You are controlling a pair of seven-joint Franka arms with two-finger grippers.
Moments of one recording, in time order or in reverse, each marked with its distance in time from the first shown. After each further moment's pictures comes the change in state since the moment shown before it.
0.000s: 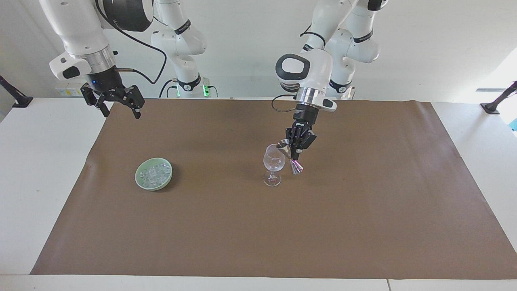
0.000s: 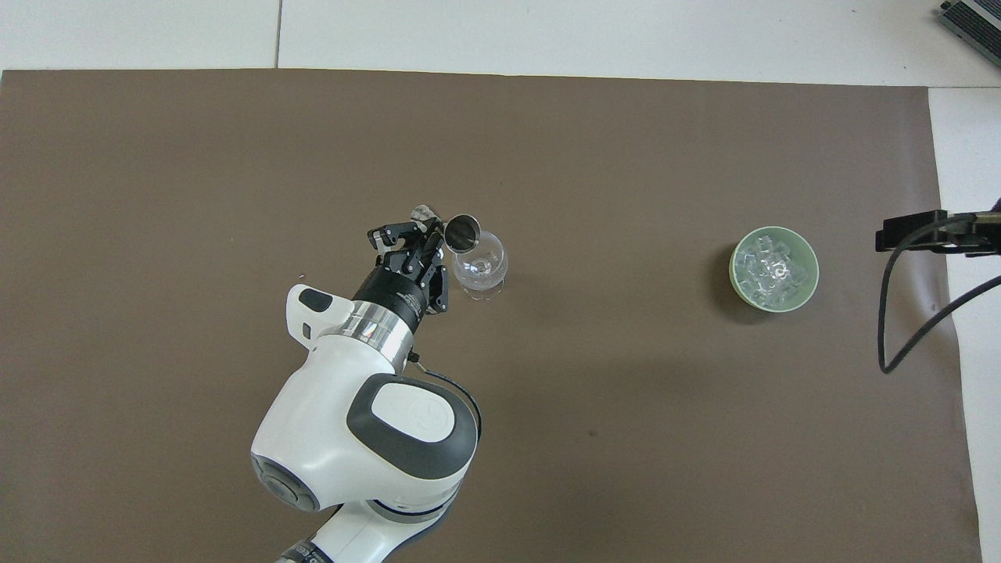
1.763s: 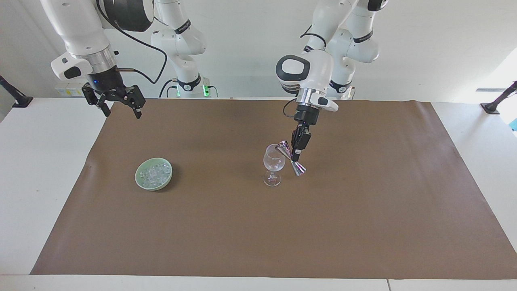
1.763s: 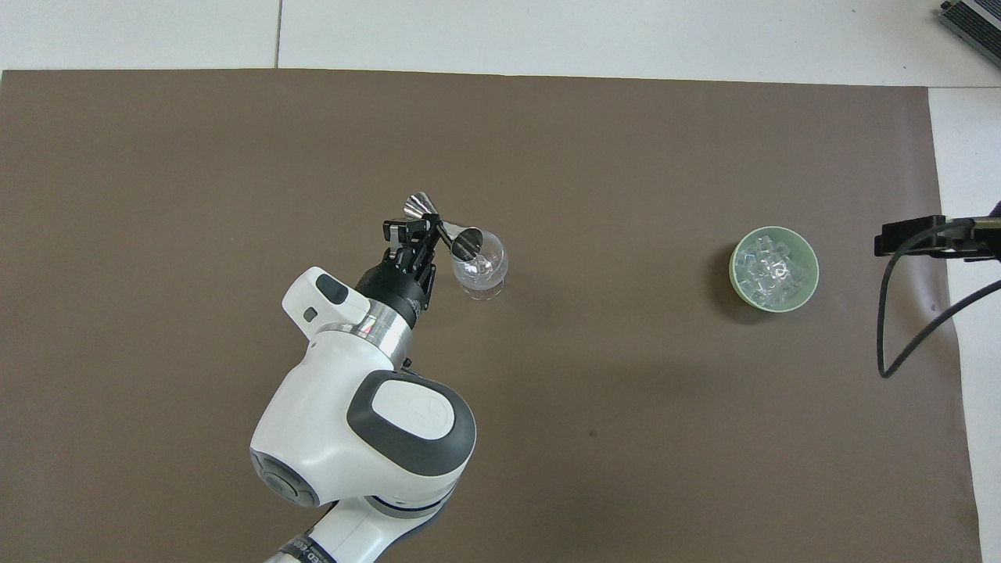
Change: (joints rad) left arm 0.000 0.005 0.007 0.002 0.031 0.002 0.378; right arm 0.000 -0.010 0.000 -0.015 0.000 0.001 0.000
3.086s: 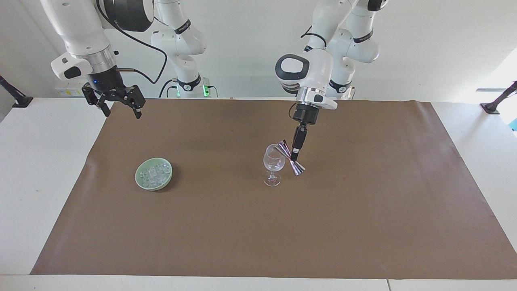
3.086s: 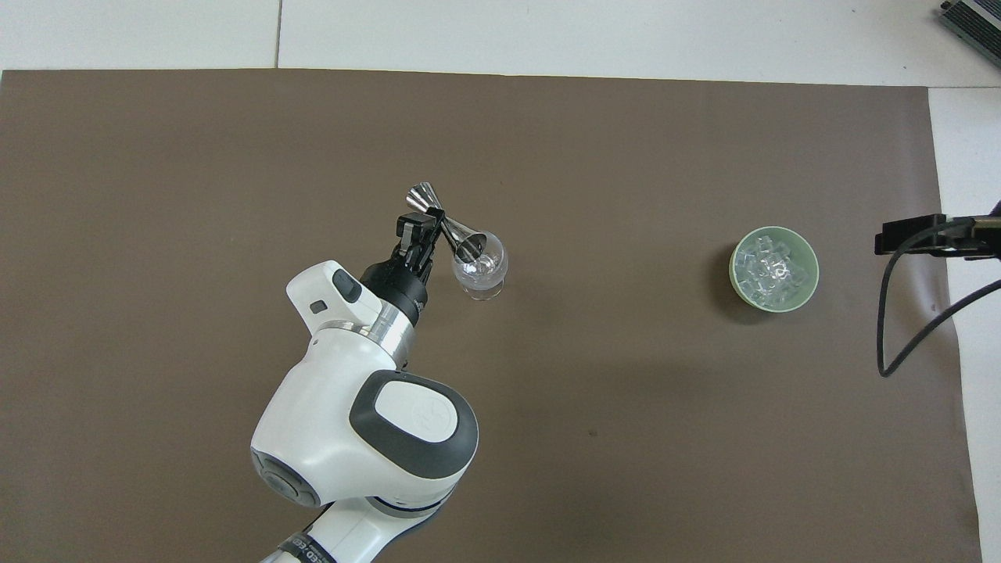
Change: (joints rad) left arm -0.003 0.000 0.000 0.008 0.037 0.000 0.198; right arm 0.000 0.000 0.000 0.000 0.000 0.010 0.000
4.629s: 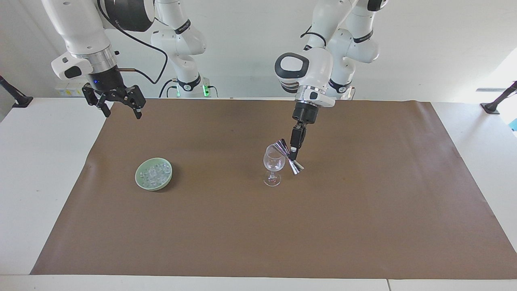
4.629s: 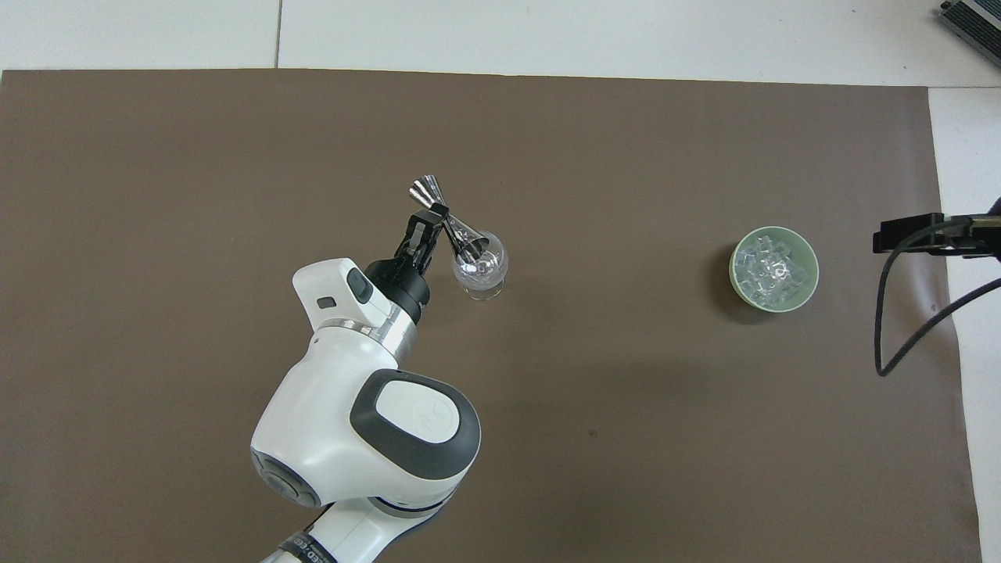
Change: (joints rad) left arm -0.002 0.000 0.000 0.015 0.002 0.000 0.173; right arm 0.001 0.000 0.002 -0.002 0.000 0.003 0.000
